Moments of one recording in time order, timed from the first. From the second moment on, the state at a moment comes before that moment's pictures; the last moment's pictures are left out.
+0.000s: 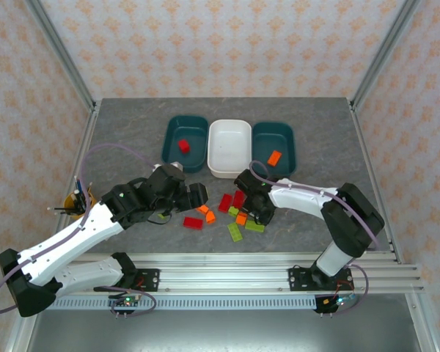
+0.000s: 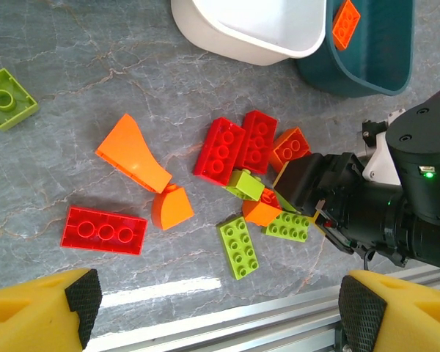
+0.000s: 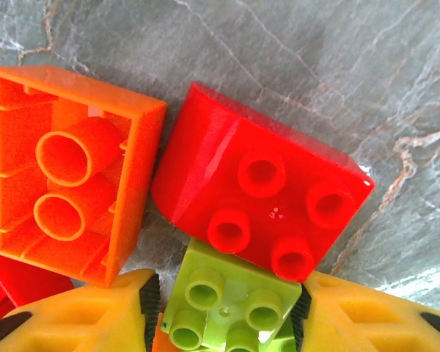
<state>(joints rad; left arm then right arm) -0.79 1.03 1.02 -0.88 -0.08 -0.99 0.76 1.62 0.91 -0.71 0.03 1.32</state>
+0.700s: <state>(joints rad) -0.75 1.07 1.25 -0.91 -0.11 -0.99 0.78 1.50 1.21 -0.90 0.15 1.07</state>
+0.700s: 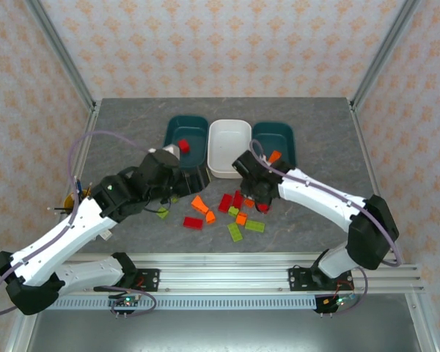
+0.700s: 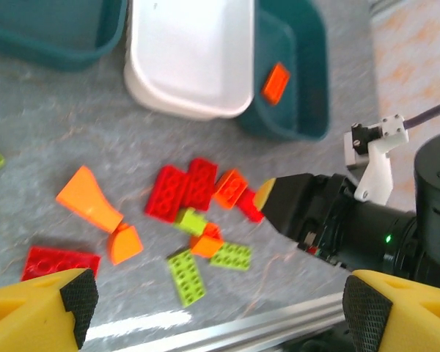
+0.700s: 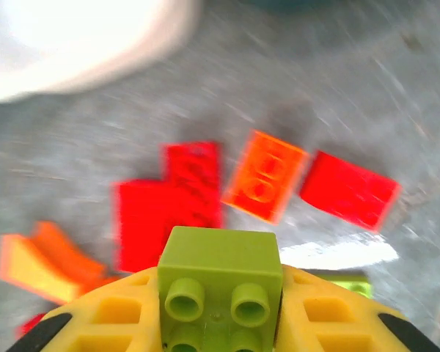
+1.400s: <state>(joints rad) -0.53 1.21 1.31 -0.97 -0.12 -1.04 0.54 2.46 2.24 -1.08 -0.02 0.69</state>
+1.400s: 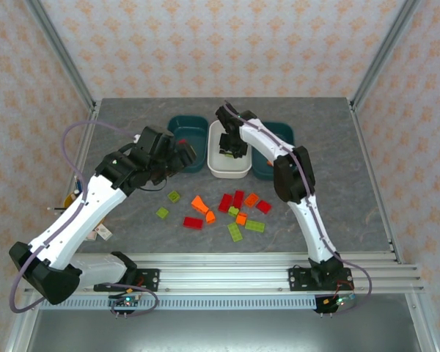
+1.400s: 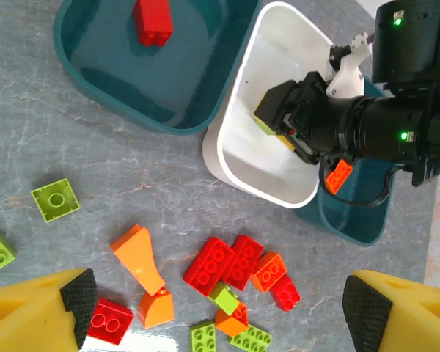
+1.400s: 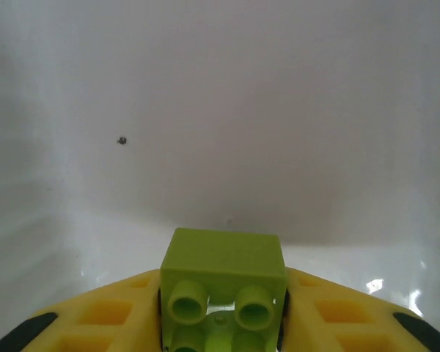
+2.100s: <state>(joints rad) -0.53 1.06 1.20 -1.09 -0.13 -1.06 0.65 1.79 1.87 -1.01 0.07 0.60</state>
